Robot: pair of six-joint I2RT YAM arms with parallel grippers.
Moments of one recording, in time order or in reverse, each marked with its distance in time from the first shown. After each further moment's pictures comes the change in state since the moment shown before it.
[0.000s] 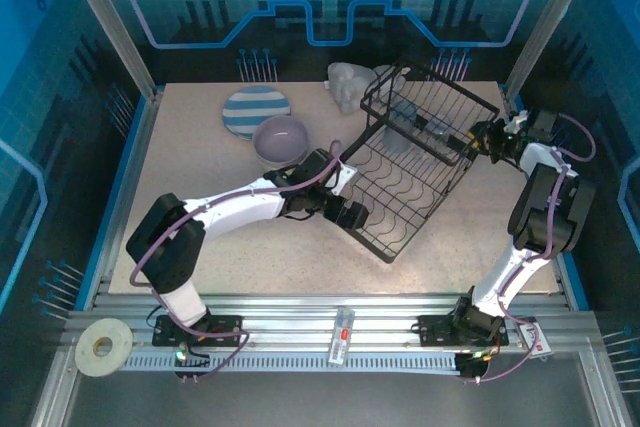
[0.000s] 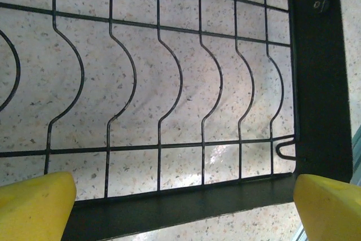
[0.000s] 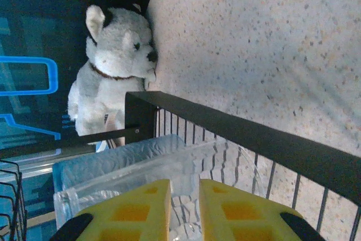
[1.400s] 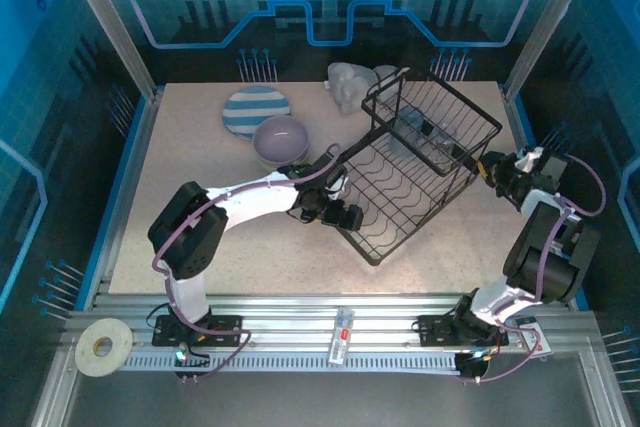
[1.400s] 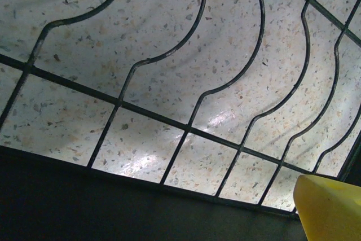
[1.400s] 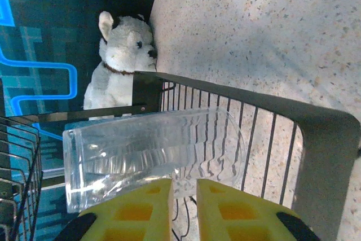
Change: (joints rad) left arm 0.004 0.154 0.105 -0.206 -0.047 -0.180; right arm -0.121 -0.340 -0.490 0.286 -0.029 0.103
